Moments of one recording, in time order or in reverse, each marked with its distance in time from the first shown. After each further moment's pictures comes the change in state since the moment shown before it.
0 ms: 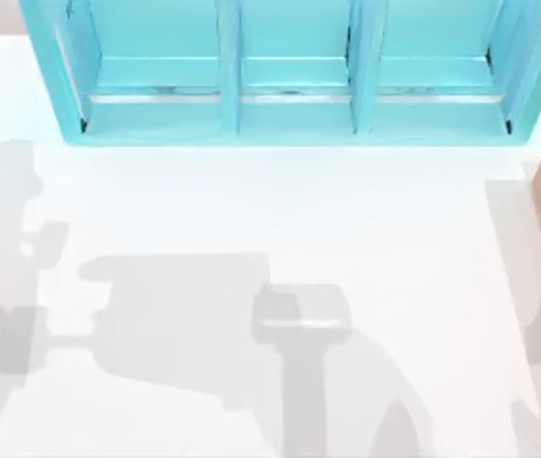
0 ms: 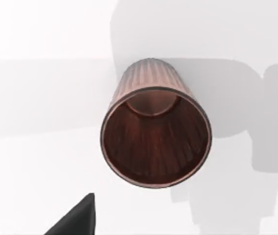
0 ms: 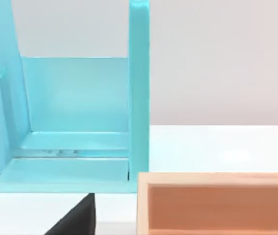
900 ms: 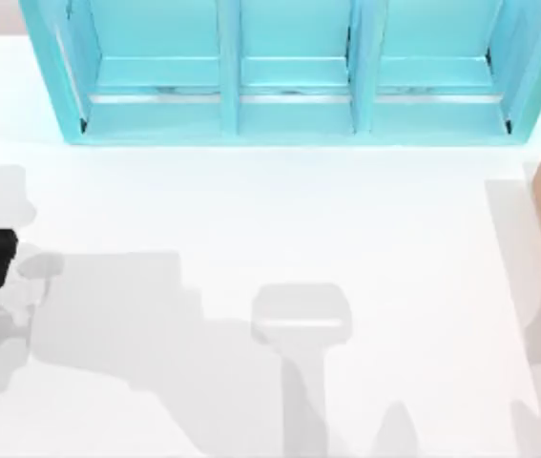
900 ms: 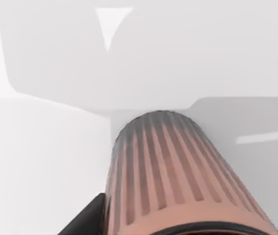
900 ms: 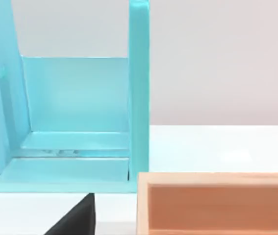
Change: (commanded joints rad) left arm 0.005 0.081 -0.231 0.316 0.000 0.007; right arm 0.000 0.000 0.000 0.000 0.000 0.000
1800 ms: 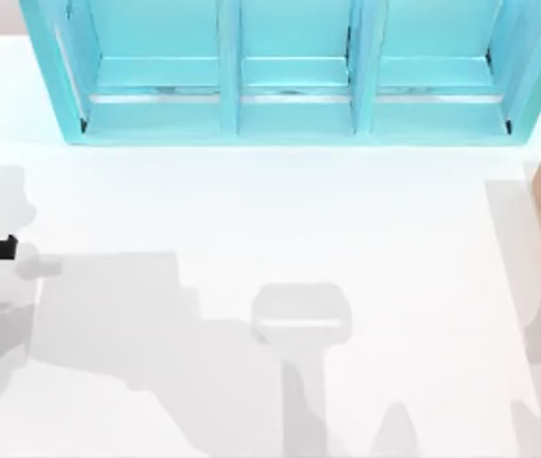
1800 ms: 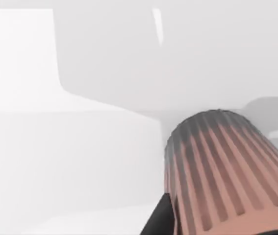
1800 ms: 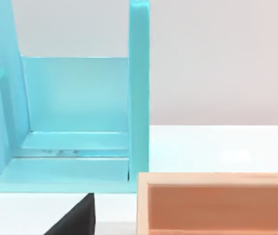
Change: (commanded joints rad) left arm 0.000 0.000 0.000 0.000 0.000 0.000; right arm 0.000 0.000 0.000 0.000 0.000 0.000
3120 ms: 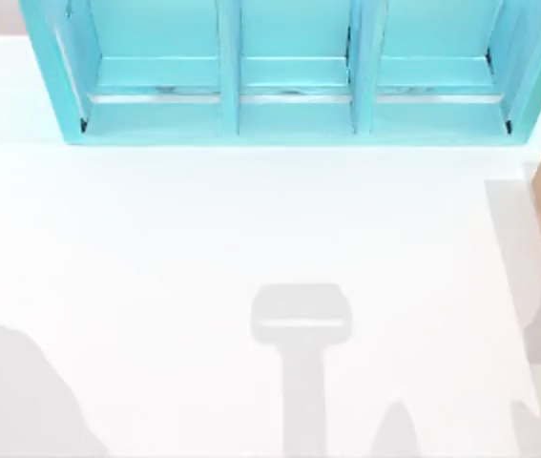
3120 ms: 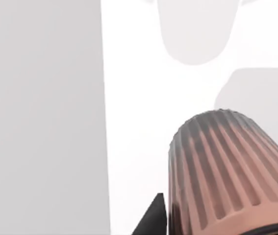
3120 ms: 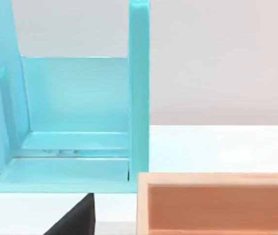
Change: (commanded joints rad) left arm 0.530 0.242 0.627 -0.376 0.002 0.534; right arm 0.000 0.000 0.000 0.000 0.000 0.000
